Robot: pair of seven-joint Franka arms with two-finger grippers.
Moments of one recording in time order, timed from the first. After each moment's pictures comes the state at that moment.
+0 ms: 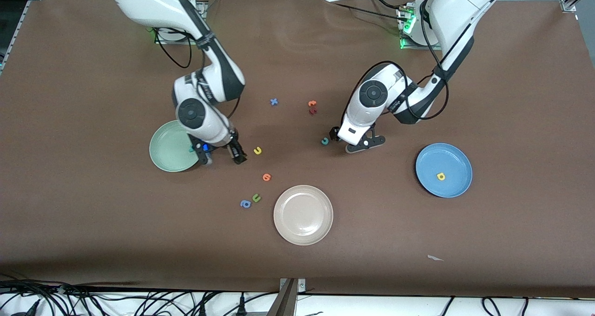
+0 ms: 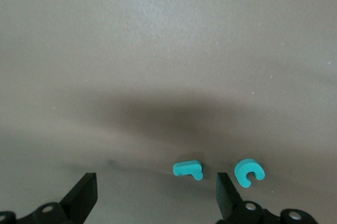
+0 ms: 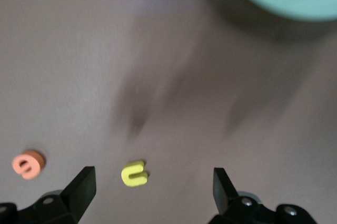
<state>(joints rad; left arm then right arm) -0.09 0.58 -0.52 -2.00 0.31 2.43 -1.10 0.54 0.57 0.00 -1.84 0.19 2.38 1.48</state>
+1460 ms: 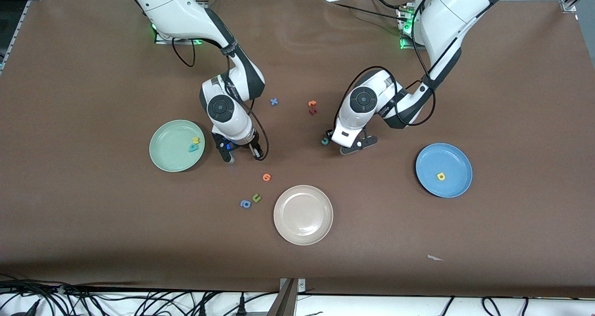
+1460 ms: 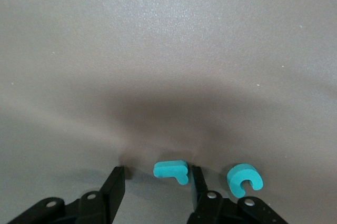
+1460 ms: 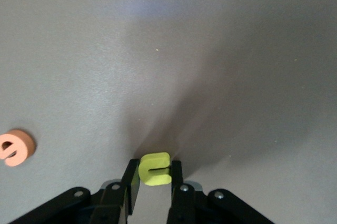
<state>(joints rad) -0.13 0.65 -0.51 -1.95 0.31 2.44 -1.18 0.60 0.65 -0.01 -1.84 0.19 2.54 1.51</state>
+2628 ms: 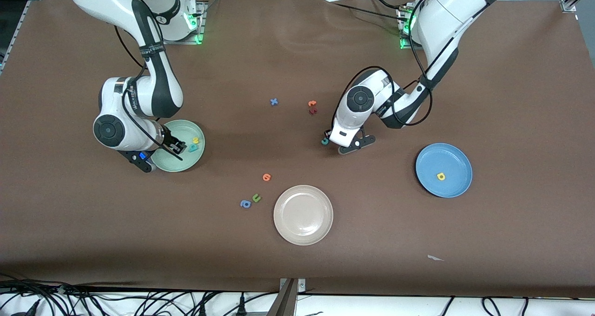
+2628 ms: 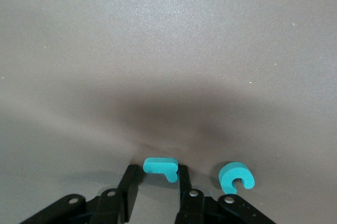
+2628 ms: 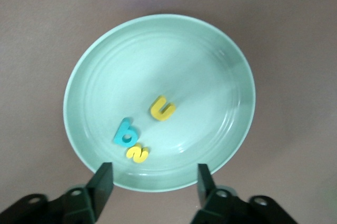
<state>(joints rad) -0.15 0.66 -0.50 -1.94 0.31 2.44 -1.21 0.59 0.45 -0.42 -1.90 0.24 2.02 0.69</state>
